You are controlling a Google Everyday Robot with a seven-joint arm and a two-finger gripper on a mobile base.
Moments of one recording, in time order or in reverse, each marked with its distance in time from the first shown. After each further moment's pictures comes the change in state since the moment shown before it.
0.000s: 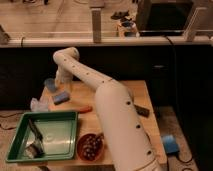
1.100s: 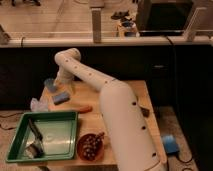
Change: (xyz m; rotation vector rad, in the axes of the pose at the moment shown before) arm -0.007 0.007 -0.001 0.008 -0.002 0.013
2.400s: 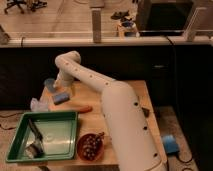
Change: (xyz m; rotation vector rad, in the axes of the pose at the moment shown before) arm -0.005 0.001 0.013 0.018 0.002 0.026
